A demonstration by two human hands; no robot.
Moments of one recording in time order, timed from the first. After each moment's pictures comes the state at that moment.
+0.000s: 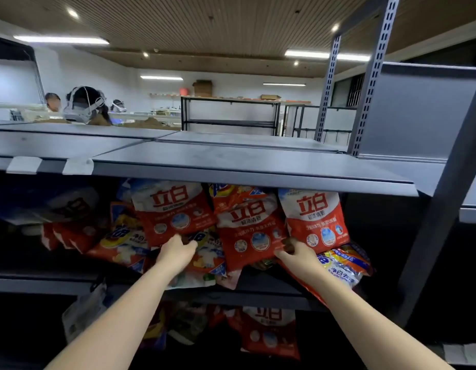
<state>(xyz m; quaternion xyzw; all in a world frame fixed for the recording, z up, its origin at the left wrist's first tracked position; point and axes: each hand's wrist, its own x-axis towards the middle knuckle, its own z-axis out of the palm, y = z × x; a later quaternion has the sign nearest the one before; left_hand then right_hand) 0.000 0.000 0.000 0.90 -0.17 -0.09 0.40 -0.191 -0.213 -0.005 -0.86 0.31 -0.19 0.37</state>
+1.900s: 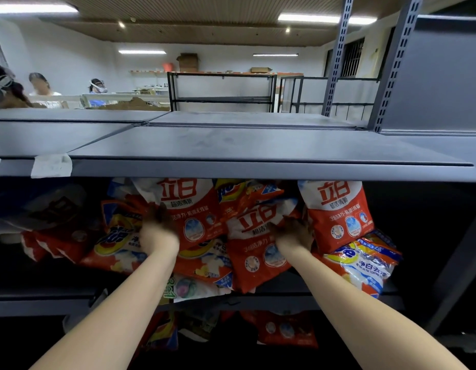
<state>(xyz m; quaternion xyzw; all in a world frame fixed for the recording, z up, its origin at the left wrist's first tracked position) 0.066 -0.006 0.015 0.78 -0.01 0.08 0.62 -0.086 -0.194 -0.009 -0.83 0.46 -0.22 0.24</state>
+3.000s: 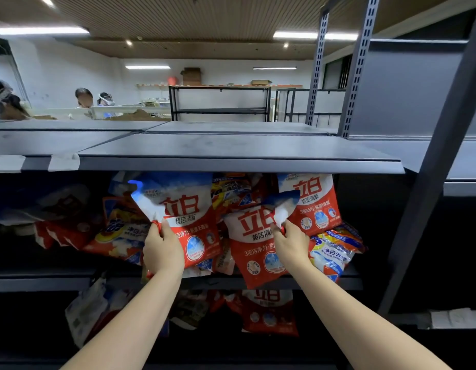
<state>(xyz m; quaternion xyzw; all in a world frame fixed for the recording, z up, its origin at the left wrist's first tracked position) -0.047 0.010 0.003 0.79 -0.01 0.12 0.60 -0.190 -0.172 0.000 -0.79 0.38 -0.34 0.34</state>
